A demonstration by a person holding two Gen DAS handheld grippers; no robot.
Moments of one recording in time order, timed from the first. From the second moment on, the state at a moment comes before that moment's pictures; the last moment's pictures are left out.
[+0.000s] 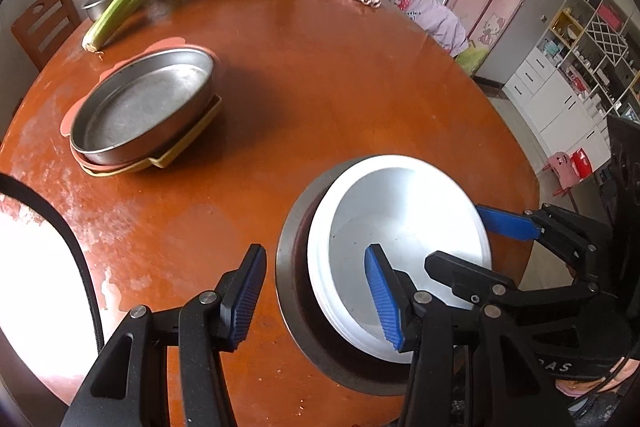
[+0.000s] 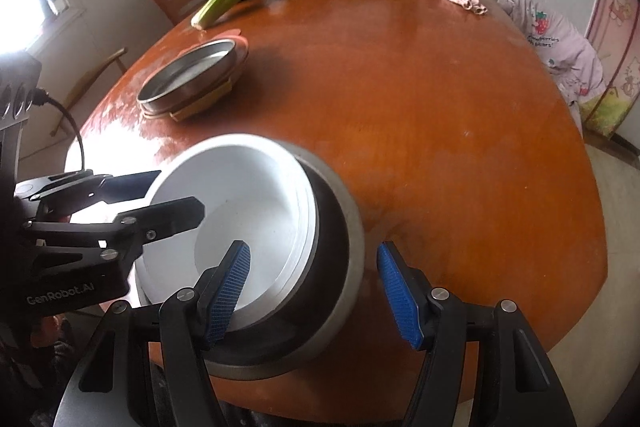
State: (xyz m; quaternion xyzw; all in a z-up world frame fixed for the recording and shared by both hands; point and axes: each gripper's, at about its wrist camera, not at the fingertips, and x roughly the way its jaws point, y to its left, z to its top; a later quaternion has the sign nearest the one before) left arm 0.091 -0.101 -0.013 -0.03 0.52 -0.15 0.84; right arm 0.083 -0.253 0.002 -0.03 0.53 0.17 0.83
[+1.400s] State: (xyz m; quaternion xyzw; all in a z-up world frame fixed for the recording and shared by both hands) left arm 0.098 -0.061 -0.012 -0.09 0.52 -0.14 0.84; right arm 0.103 -0.209 0.001 -0.04 0.54 0.22 0.81
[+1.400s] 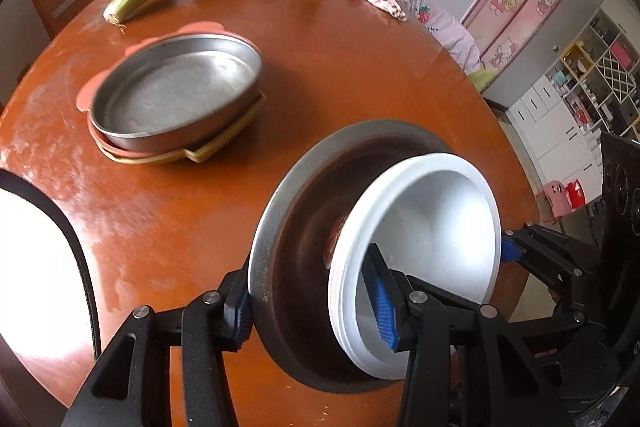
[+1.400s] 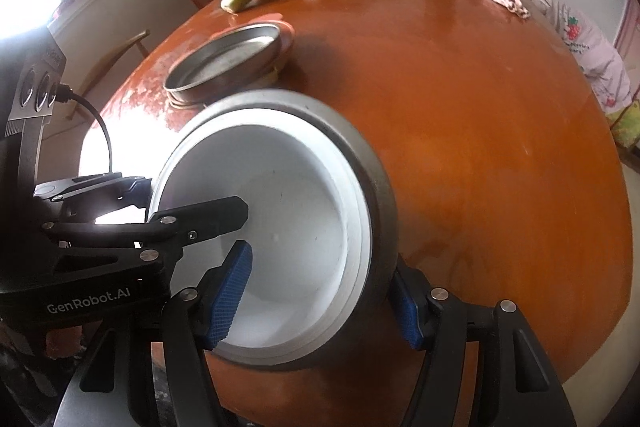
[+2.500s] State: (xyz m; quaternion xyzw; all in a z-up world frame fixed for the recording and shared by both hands) left arm 0.155 0.040 0.039 -0.14 0.46 -0.08 0.87; right arm 0.182 -0.101 0.053 -0.09 0.50 0.29 0.81
